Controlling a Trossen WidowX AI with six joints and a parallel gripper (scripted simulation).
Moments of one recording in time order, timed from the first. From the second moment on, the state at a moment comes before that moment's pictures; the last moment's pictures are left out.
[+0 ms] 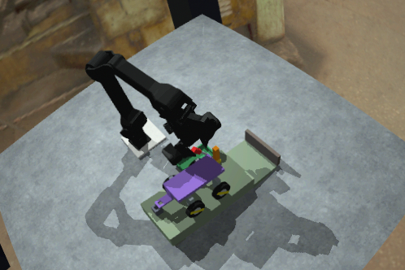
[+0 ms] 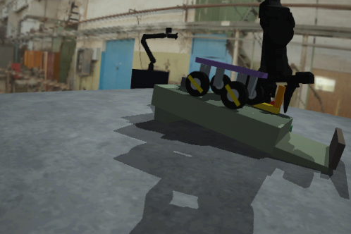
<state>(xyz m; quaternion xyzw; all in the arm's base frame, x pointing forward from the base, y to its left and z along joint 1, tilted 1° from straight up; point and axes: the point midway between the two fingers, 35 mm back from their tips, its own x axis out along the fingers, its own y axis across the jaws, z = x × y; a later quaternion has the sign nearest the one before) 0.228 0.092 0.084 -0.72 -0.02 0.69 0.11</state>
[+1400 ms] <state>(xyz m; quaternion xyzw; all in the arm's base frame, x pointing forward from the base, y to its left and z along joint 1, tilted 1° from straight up) 0.229 0.071 0.075 -0.72 -0.02 0.69 0.11</state>
